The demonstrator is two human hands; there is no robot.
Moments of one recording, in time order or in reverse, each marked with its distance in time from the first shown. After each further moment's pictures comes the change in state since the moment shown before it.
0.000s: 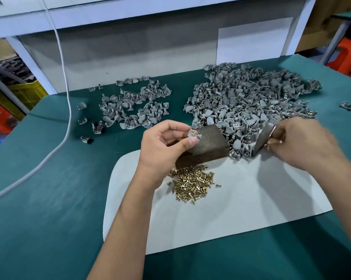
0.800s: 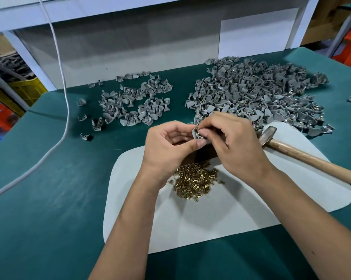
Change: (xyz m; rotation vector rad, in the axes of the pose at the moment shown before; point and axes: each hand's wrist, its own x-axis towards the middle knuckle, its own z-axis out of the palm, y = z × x) left_hand -0.002 -0.001 0.008 -0.067 -0.055 -0.005; right_hand -0.021 -0.087 0.046 0.695 0.277 -0.799
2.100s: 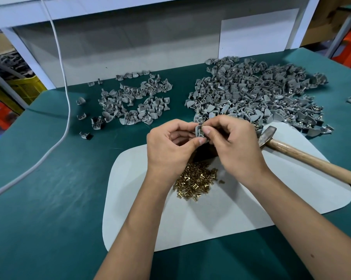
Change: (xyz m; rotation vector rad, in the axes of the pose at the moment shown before) left_hand -0.003 0.000 0.012 0.113 0.117 0.042; right_hand -0.006 -0.003 0.011 0.231 0.104 0.370
